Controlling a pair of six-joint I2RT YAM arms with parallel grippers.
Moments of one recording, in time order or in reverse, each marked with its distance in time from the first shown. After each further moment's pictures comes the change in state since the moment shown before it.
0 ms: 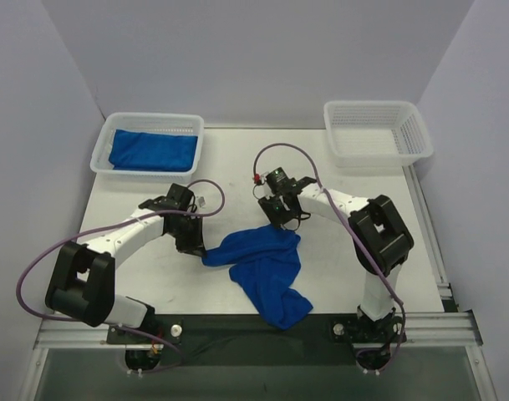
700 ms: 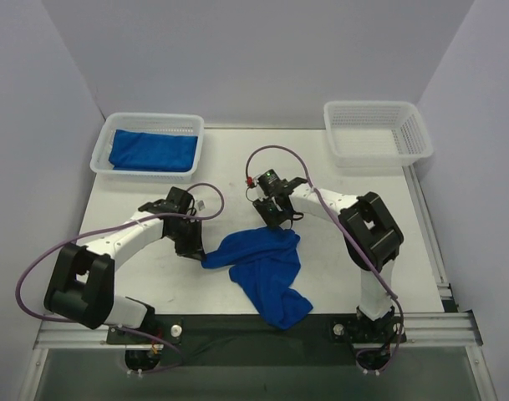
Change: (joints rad) left arm 0.000 -0.008 -0.028 -0.001 0.006 -0.001; right arm 0.037 0.093 0.056 -0.013 0.024 -0.021
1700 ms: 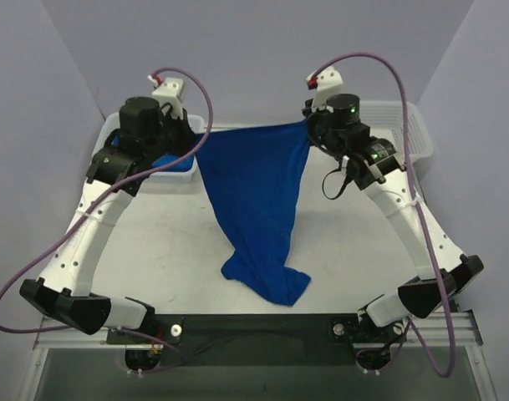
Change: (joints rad) left arm -0.002 -0.040 0.803 -0.004 -0.271 0.235; right arm -0.146 -0.454 0.390 -0.056 0.222 -0.032
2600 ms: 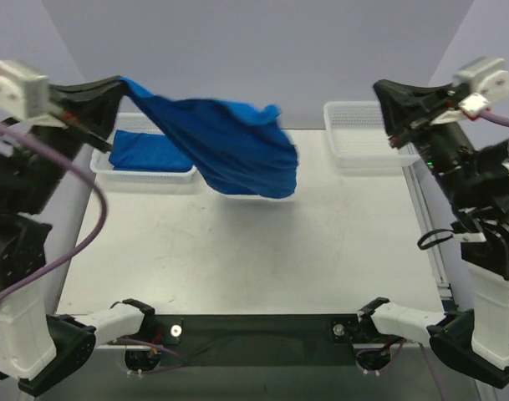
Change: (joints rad) left arm -0.025 -0.195 0.556 0.082 0.136 0.208; right arm 0.041 -0.342 0.317 0.072 -0.274 -0.182
